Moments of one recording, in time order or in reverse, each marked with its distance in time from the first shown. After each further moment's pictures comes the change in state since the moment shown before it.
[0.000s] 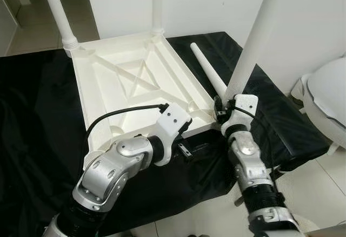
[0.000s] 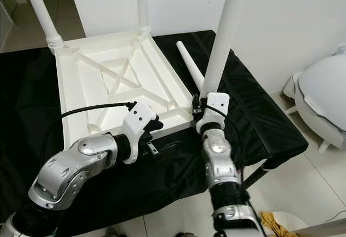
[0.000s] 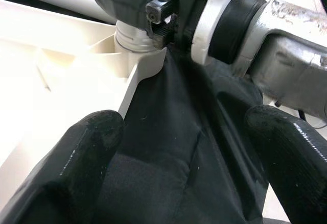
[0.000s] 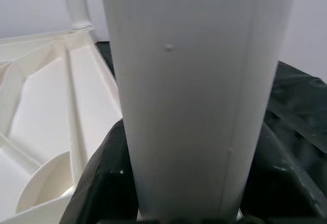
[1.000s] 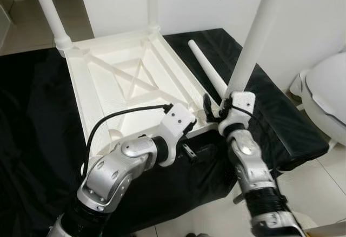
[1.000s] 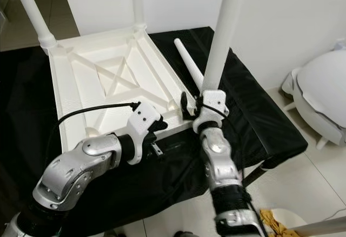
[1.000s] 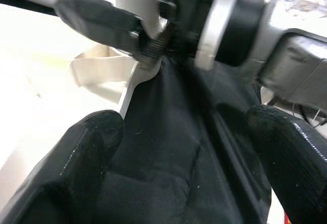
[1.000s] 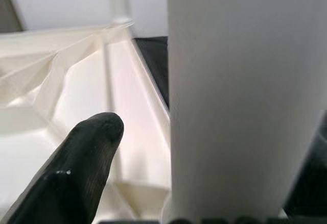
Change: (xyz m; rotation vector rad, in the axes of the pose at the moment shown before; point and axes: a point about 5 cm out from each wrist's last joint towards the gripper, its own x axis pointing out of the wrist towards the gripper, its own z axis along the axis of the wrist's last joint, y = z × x) left arm 0.005 -0.004 0.001 -0.002 -0.011 -0.017; right arm -0.010 -0.006 0.008 -0.036 -0.019 0.302
